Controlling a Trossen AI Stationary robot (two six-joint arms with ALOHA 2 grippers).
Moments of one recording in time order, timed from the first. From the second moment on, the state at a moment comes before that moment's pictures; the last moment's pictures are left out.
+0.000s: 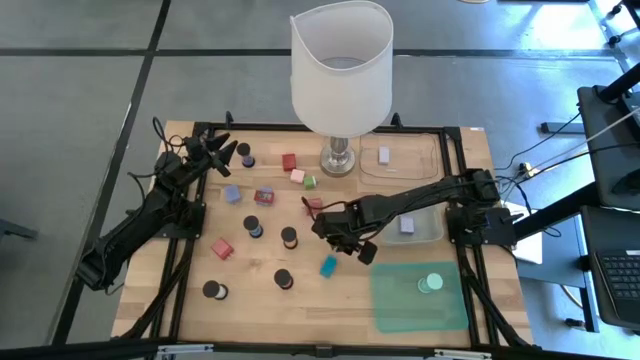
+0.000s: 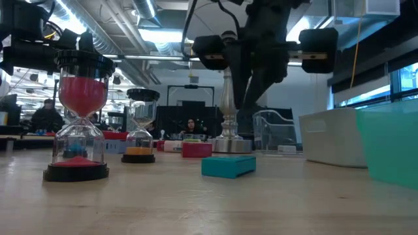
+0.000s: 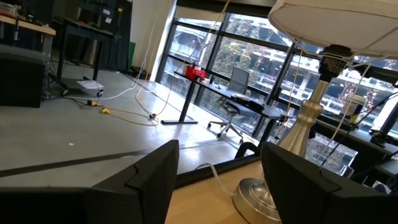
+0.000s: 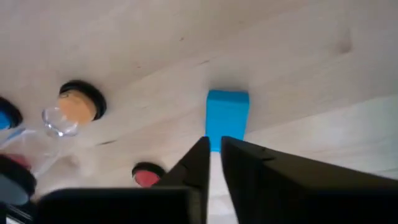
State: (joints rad) left arm 1.02 0.24 0.03 0.31 0.20 -0.37; right arm 0.20 1.94 1.48 -0.77 -0.15 2.27
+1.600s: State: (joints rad) left arm 1.02 0.24 0.03 0.28 0.20 -0.37; right arm 0.22 2.14 1.48 -0.61 -0.31 2.32
